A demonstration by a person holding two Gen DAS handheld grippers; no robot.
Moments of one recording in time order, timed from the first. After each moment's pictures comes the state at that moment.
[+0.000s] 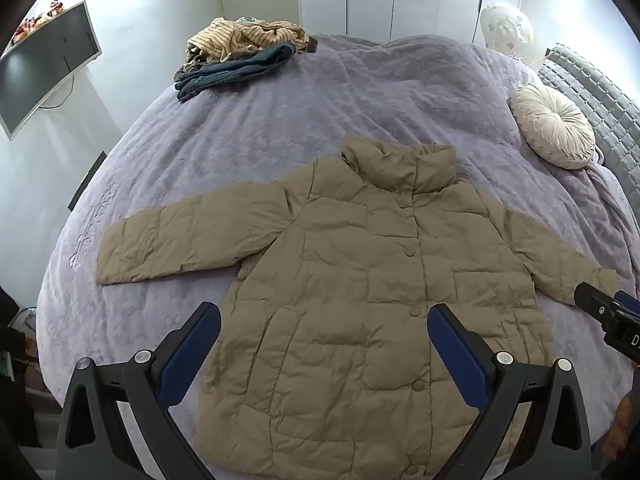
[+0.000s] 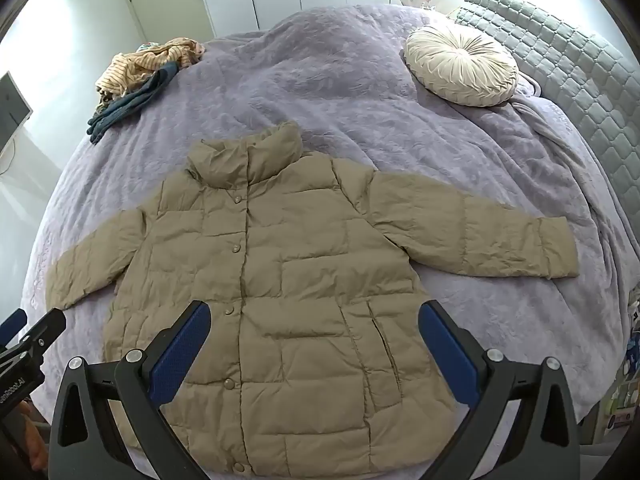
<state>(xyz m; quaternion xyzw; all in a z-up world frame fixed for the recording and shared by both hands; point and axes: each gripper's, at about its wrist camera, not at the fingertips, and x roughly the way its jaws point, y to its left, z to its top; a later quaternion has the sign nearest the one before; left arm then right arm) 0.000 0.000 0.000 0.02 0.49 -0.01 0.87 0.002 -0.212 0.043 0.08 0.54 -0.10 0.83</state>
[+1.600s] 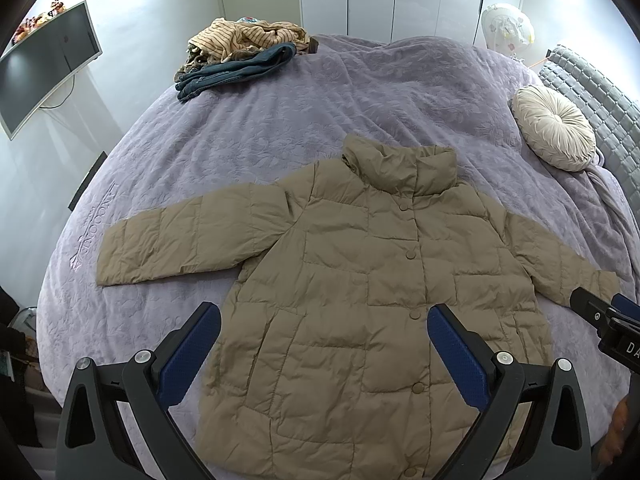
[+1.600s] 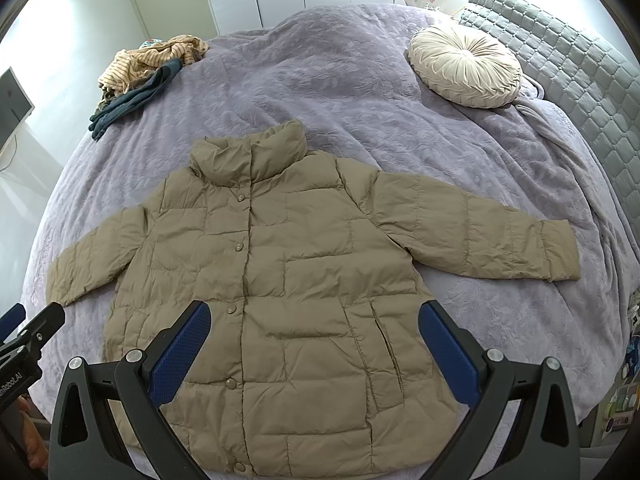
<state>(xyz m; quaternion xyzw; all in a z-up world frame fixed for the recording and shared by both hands) -0.001 0.010 -0.004 0.01 0.49 -0.01 0.87 0.008 -0.205 0.040 0.08 0.54 -0.10 0.83</state>
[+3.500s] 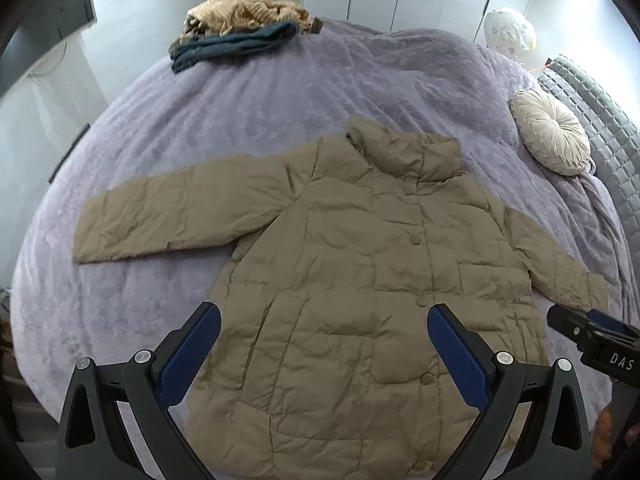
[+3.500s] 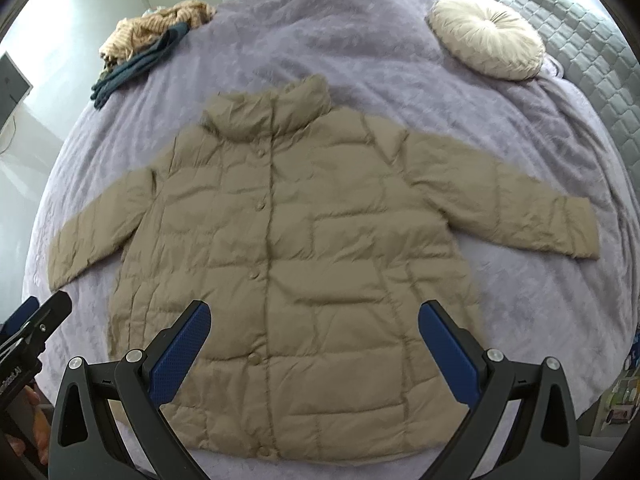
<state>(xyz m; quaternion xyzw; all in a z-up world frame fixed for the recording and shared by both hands) 0.006 0.048 -0.036 -0.02 0.54 -0.03 0.84 0.010 -0.163 0.004 0.09 0.60 -0.08 0.79</state>
